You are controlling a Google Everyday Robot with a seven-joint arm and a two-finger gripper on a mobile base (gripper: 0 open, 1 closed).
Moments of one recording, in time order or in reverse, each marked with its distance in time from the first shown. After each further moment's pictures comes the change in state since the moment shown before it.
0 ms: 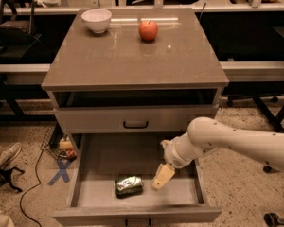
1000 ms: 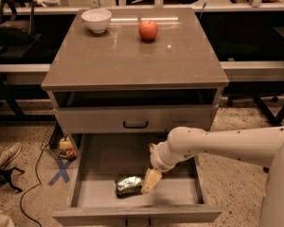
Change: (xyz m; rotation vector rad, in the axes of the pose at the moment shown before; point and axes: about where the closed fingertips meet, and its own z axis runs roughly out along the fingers) arm -0.006 -0.009 0.066 0.043 0.058 -0.121
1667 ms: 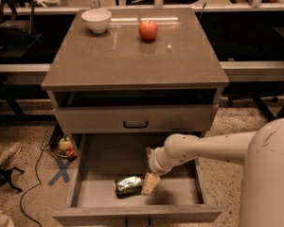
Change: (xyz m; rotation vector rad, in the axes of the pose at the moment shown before) arm 0.020 -0.011 0.055 -0.007 -0.012 -0.078
